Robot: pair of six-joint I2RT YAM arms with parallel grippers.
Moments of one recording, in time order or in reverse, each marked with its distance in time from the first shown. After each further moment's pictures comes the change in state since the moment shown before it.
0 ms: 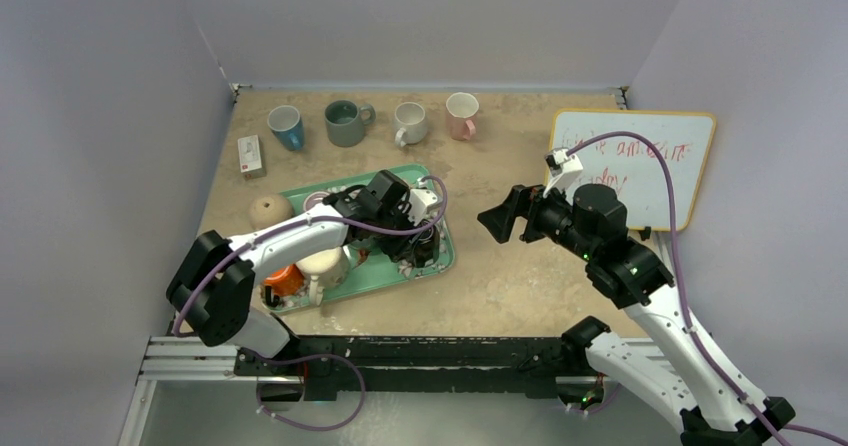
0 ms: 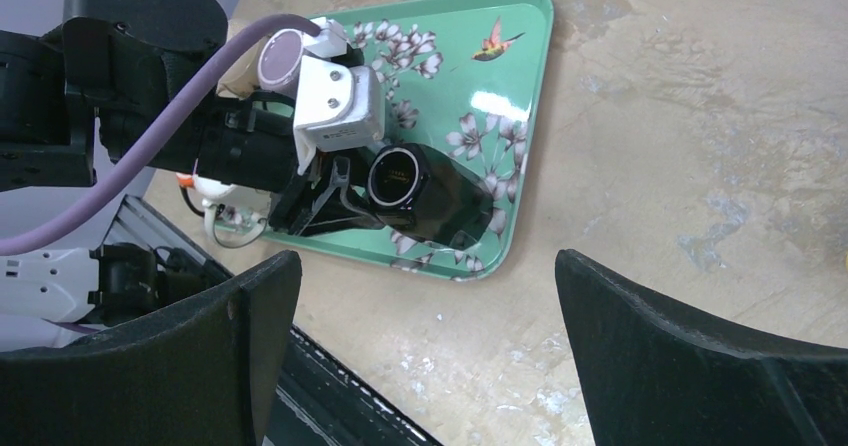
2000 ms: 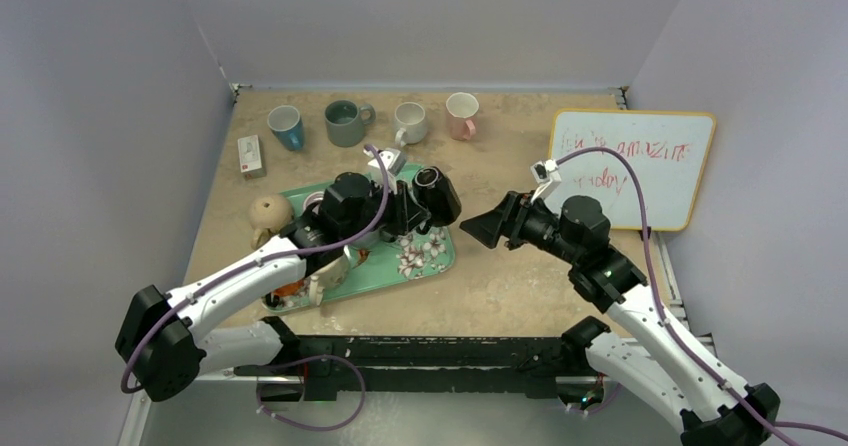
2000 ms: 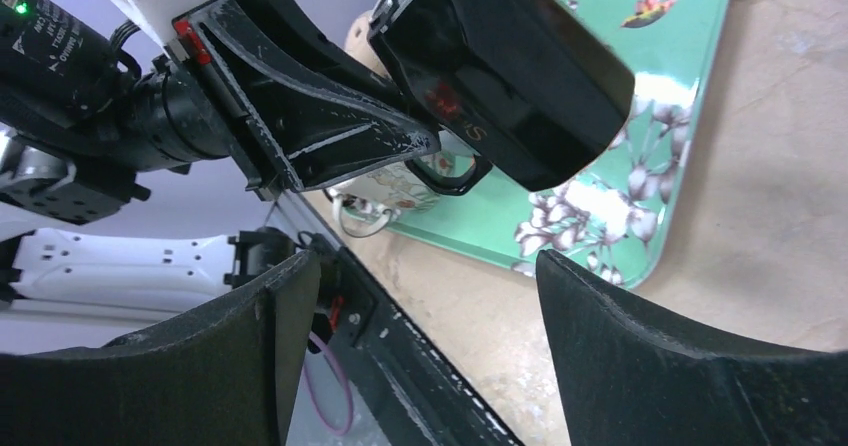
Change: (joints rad) left arm -0.018 -0.334 -0.174 0.488 -0.084 -0.556; right arm 0.000 -0.003 -0.222 0.330 -0.205 0.256
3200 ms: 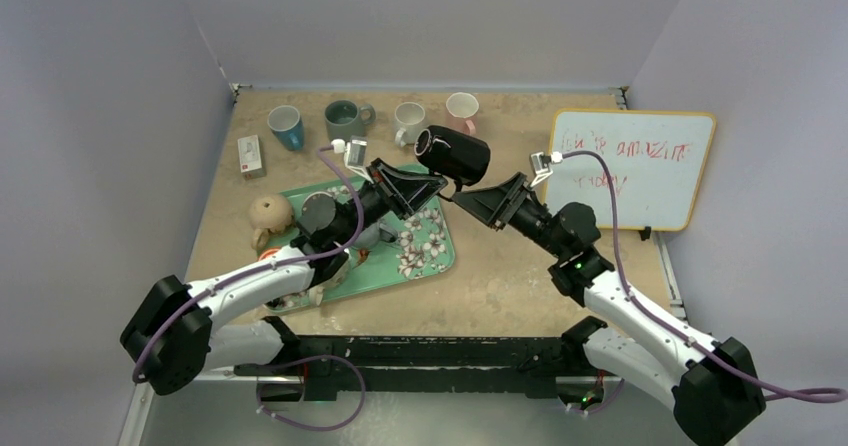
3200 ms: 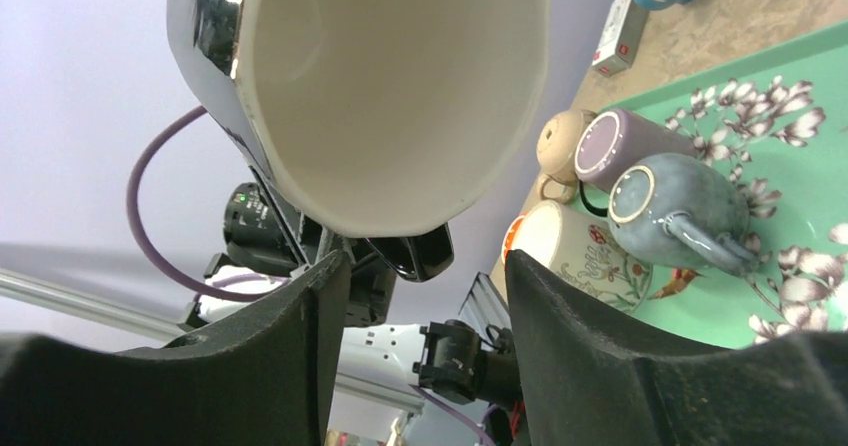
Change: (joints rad) left arm -0.002 0.036 -0.187 0.962 0.074 -0.369; right arm 0.000 0.180 -0.181 0.760 -0.040 0.503
